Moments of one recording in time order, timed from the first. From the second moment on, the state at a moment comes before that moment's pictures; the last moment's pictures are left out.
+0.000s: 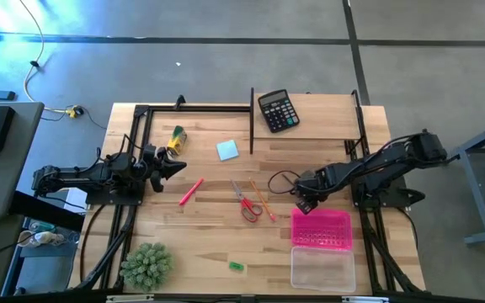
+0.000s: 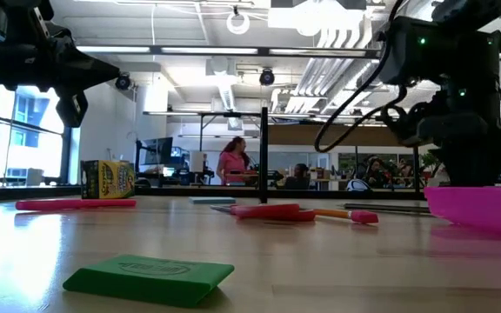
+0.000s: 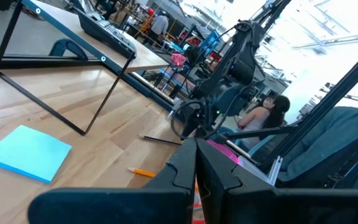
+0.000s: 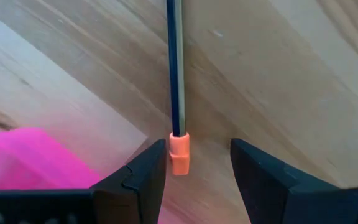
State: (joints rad) left arm 0.17 0.05 0.01 0.05 -0.12 -0.60; right arm 0.14 1.44 0.66 -0.69 -0.02 0.99
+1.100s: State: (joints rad) left arm 0.17 0.05 0.01 0.05 -0.12 -0.60; right arm 0.14 1.47 0.67 -0.72 -0.03 0.93
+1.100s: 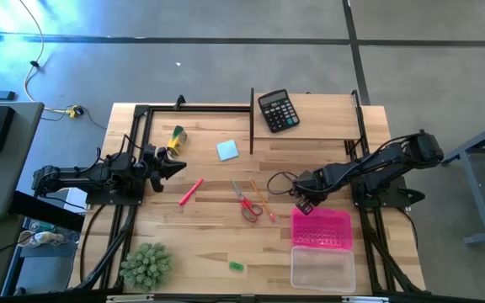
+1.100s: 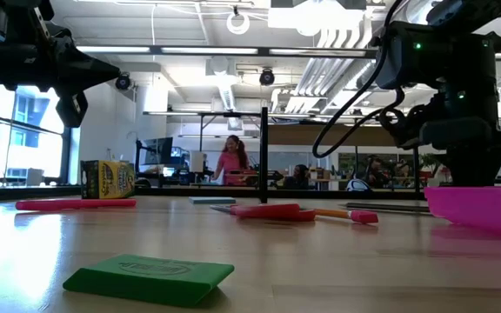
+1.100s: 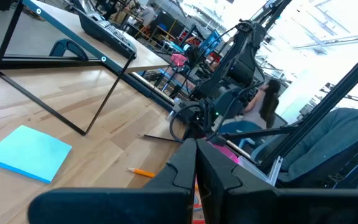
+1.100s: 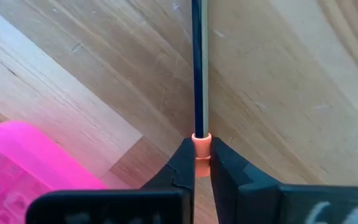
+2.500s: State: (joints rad) left arm 0.17 0.05 0.01 0.05 -0.03 -0.60; right arm 0.63 1.21 1.02 -0.84 0.05 1.23
